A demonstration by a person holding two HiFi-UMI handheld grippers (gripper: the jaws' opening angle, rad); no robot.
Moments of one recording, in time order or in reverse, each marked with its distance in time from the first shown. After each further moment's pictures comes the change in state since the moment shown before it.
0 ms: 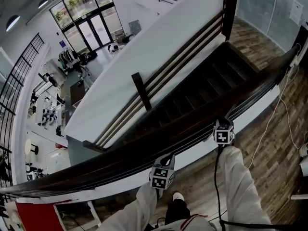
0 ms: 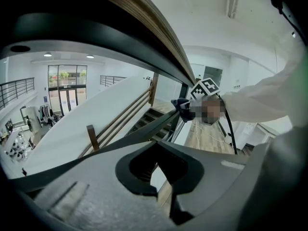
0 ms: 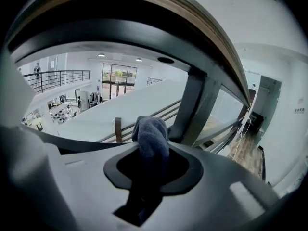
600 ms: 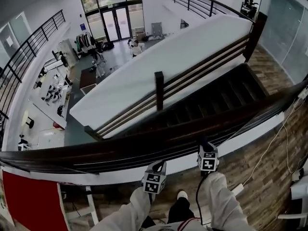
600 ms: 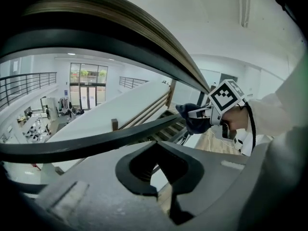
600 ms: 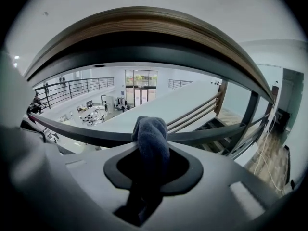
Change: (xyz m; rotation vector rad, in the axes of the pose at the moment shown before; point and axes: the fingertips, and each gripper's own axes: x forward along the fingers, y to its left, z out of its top) left arm -0.190 0.130 -0.101 -0.125 -0.037 0.145; right arm -0.140 0.301 -0.031 -0.040 -0.020 0.245
